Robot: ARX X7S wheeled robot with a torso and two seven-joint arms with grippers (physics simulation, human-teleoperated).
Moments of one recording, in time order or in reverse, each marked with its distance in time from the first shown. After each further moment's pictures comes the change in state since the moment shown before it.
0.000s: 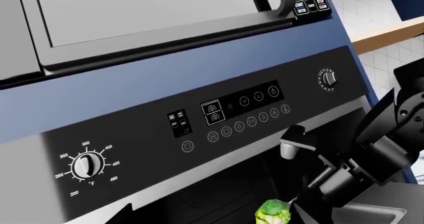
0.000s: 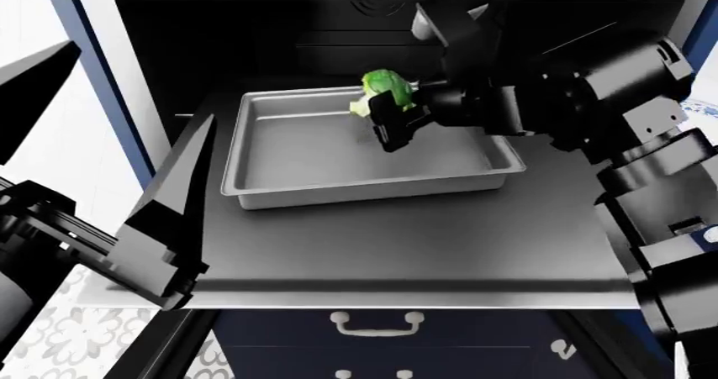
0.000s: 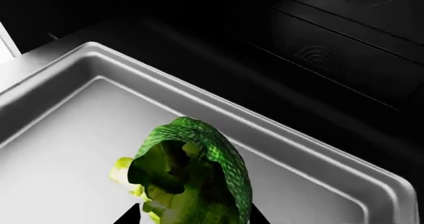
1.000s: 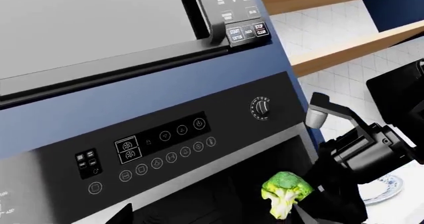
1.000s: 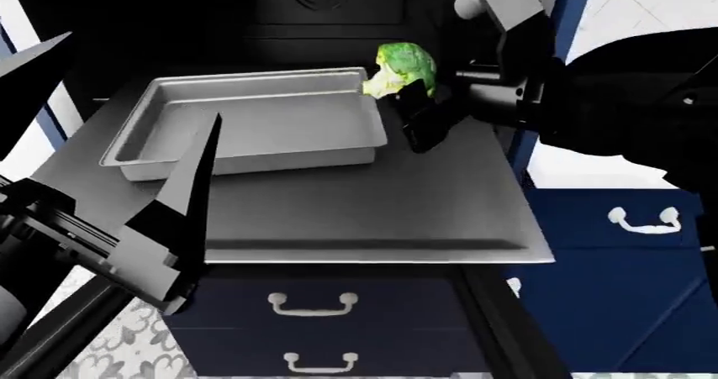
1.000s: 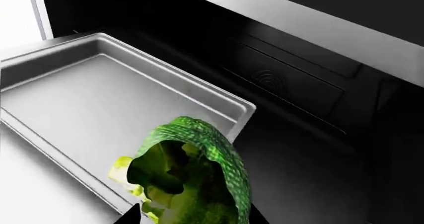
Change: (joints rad) left arm -0.050 -0.016 0.026 0.016 -0.027 -0.006 -0.022; right arm -0.080 0.235 0.155 -0.492 0.193 0.097 0.175
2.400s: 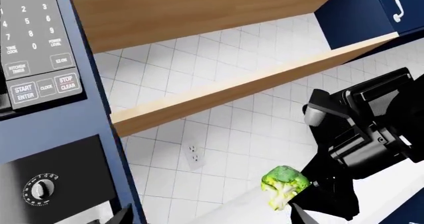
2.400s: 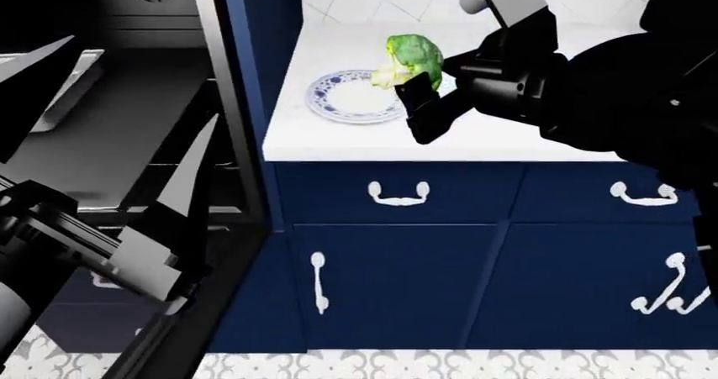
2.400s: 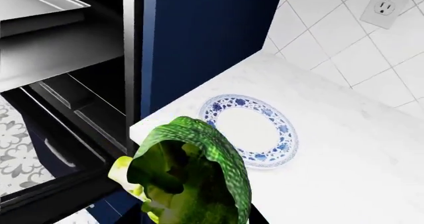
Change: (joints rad) left arm 0.012 -0.008 0.020 -0.006 0.015 0.026 -0.005; right arm 0.005 0.001 -0.032 0.028 -0.046 -0.054 0.002
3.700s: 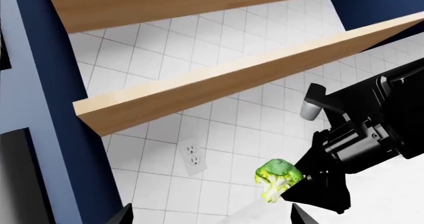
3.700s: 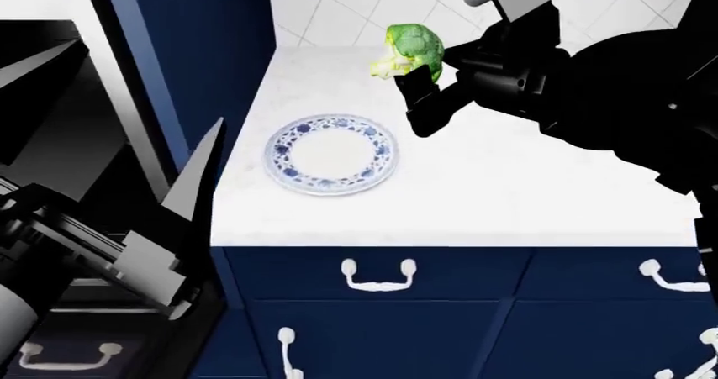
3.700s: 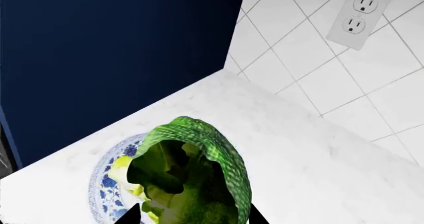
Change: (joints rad) left arm -0.008 -0.012 0.024 0.005 0.003 0.011 -0.009; right arm -0.005 0.007 -0.007 -0.010 -0.015 -0.051 0.000
